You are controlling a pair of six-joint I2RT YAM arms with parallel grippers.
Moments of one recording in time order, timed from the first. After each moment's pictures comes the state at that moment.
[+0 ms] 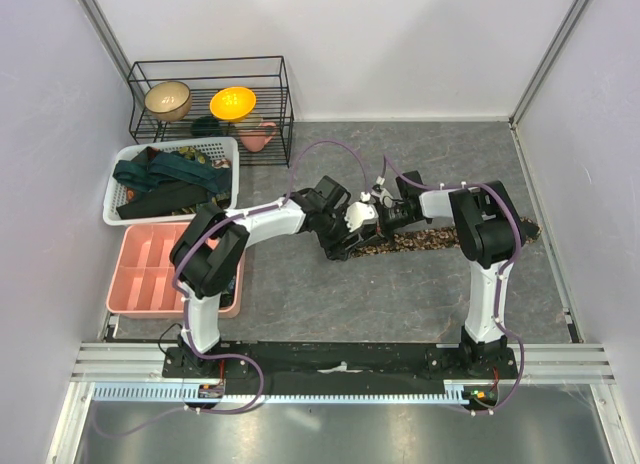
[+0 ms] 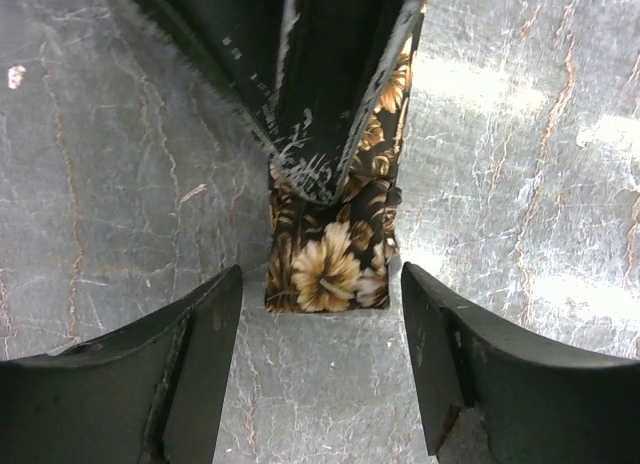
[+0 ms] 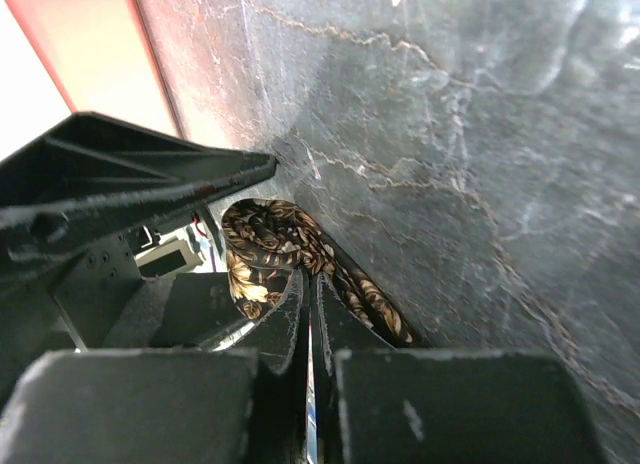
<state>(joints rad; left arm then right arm) -0.73 1.96 1.29 -0.40 0.36 0.46 0.27 2.10 1.15 -0.25 -0.97 0.43</state>
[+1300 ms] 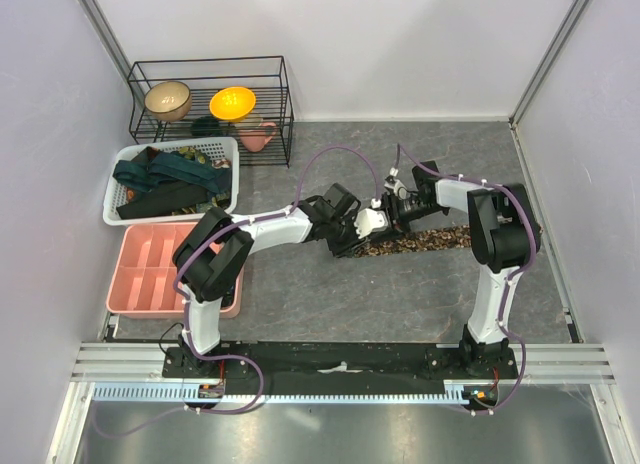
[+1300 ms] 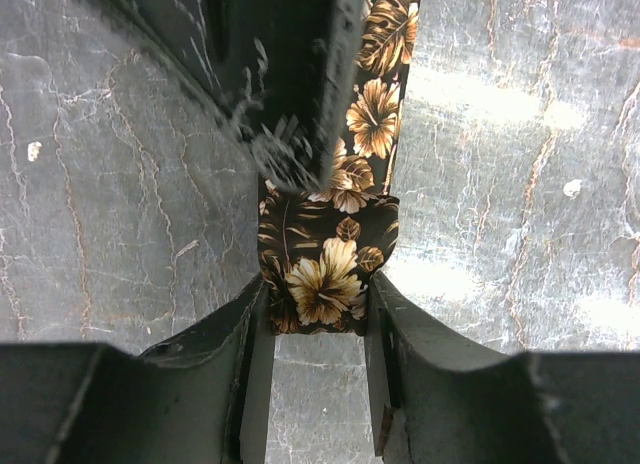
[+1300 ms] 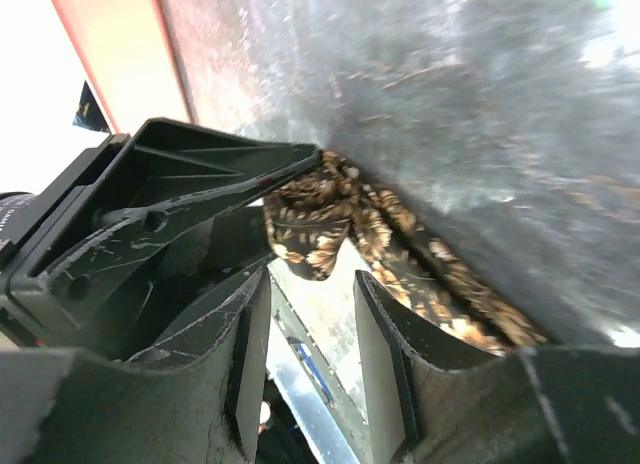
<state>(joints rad) -0.79 1.95 1.25 -0.29 0.30 0.47 0.18 2.03 1.22 -0.54 -0.99 0.24</state>
